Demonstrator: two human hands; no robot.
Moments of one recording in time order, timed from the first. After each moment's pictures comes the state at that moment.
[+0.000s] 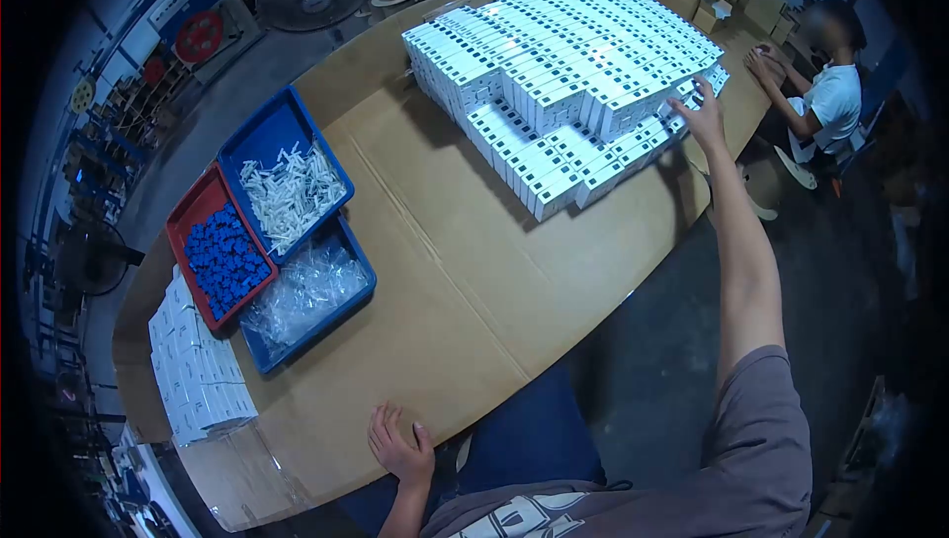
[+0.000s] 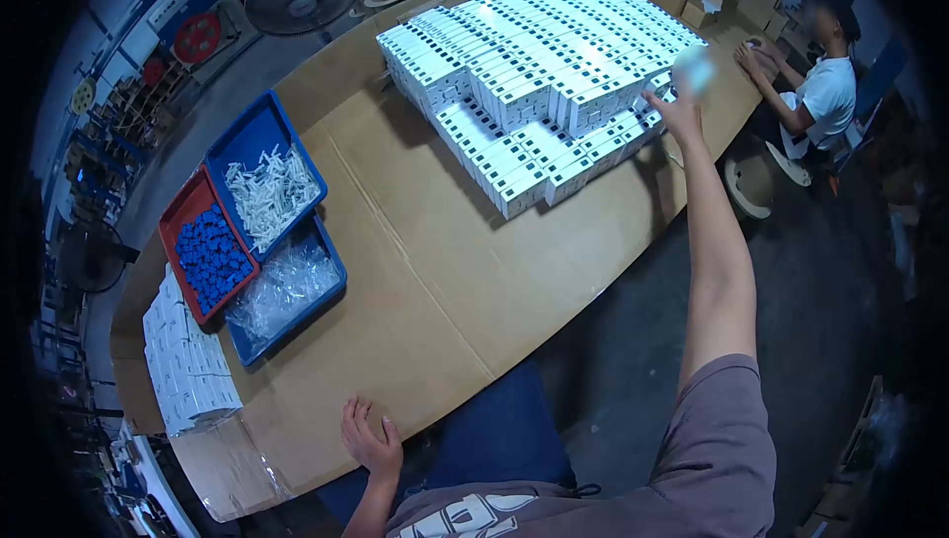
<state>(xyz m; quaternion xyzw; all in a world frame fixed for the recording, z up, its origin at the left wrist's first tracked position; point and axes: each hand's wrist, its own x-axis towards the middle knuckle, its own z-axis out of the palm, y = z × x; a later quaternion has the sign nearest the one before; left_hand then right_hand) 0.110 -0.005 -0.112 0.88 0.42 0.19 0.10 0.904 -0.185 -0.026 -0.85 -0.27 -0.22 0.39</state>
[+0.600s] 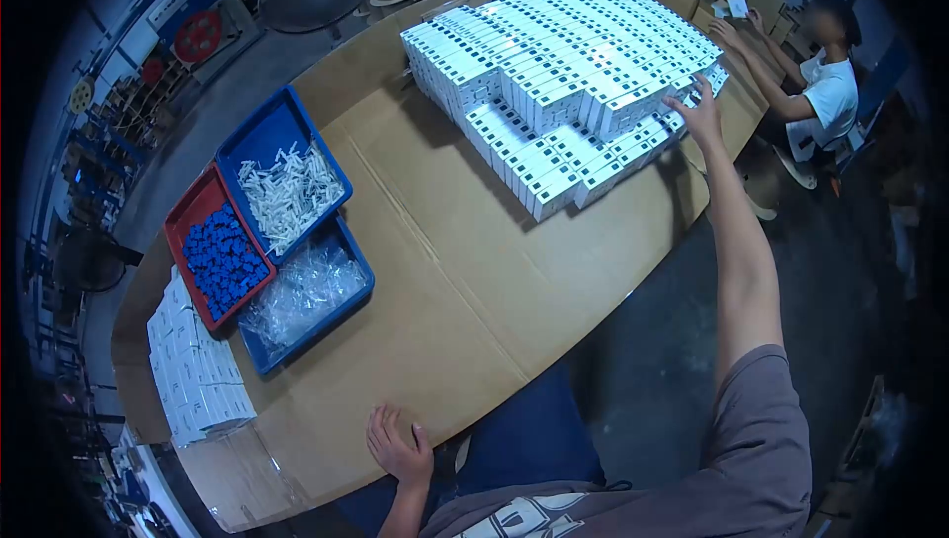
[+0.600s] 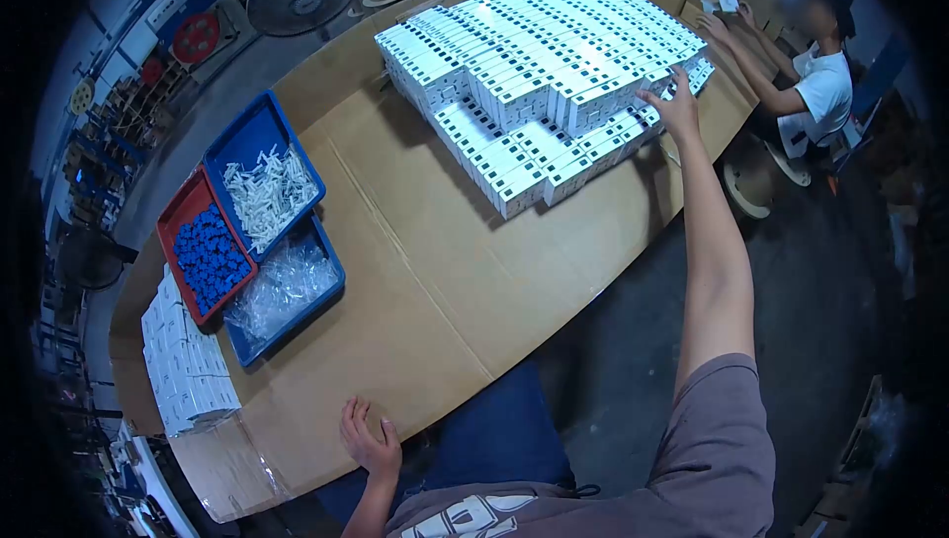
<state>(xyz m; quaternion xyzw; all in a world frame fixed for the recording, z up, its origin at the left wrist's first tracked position) 0.109 -0.005 -0.114 0.88 0.42 0.19 0.10 0.911 -0.182 -0.031 -0.87 -0.22 -0.18 0.41</state>
